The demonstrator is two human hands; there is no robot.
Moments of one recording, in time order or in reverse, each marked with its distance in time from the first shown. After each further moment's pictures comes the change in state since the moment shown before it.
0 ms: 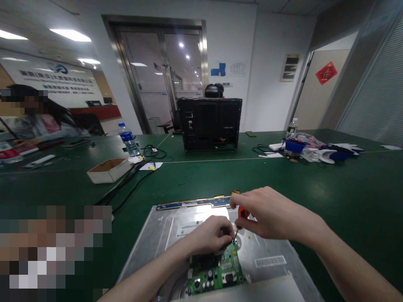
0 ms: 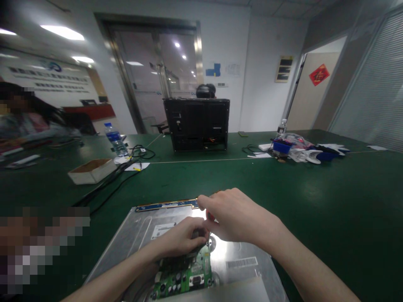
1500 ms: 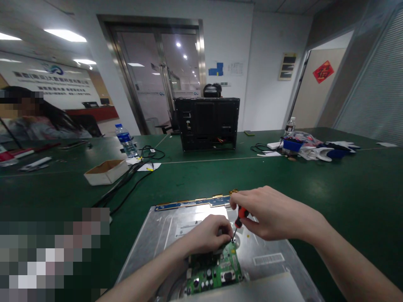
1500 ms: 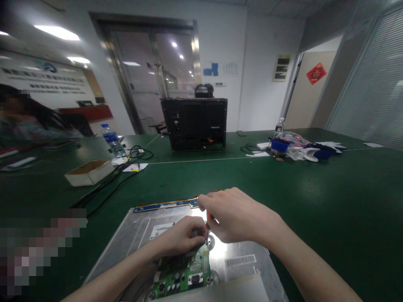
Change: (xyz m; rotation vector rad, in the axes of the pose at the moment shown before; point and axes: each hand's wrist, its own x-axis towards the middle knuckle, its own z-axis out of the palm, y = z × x) left_hand 0.000 -0.001 -0.002 -0.028 0.004 0.004; right_hand -0.004 0.004 -0.003 0.062 -0.008 -0.034
